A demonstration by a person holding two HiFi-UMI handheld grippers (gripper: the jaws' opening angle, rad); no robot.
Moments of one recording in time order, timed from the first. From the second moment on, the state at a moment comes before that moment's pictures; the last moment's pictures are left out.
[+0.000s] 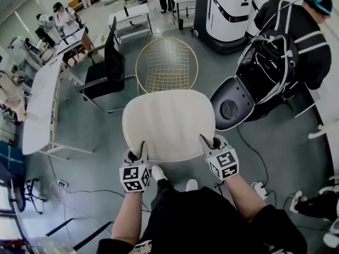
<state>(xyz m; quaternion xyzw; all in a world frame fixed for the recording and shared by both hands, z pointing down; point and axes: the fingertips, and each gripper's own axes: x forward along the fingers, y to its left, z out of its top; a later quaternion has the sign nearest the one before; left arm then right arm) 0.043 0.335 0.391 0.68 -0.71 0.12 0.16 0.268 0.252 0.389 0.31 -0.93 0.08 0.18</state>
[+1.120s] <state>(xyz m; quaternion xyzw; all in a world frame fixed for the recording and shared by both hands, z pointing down) -0.040 0.303 0.389 0.68 -0.70 0.11 0.17 0.186 0.220 0.387 0.32 -0.93 0.09 0.18</state>
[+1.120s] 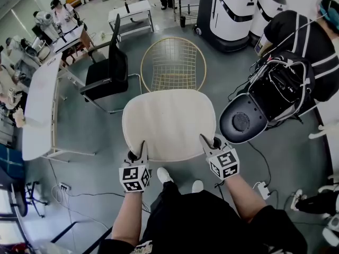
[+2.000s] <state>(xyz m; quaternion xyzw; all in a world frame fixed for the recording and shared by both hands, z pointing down) -0.188 0.238 0.386 0.72 -0.67 0.11 0.16 0.044 0.172 0.388 0.36 -0.91 0.09 0.18</state>
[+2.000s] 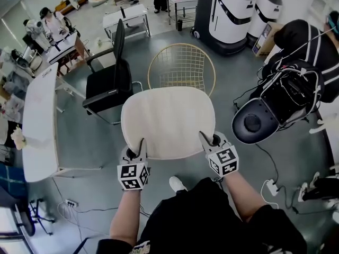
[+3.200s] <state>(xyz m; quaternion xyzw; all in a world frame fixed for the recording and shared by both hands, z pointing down) -0.191 0.076 0.413 0.72 -0.66 0.12 0.17 0.043 0.010 0.418 0.36 -0.91 0.10 0.18</state>
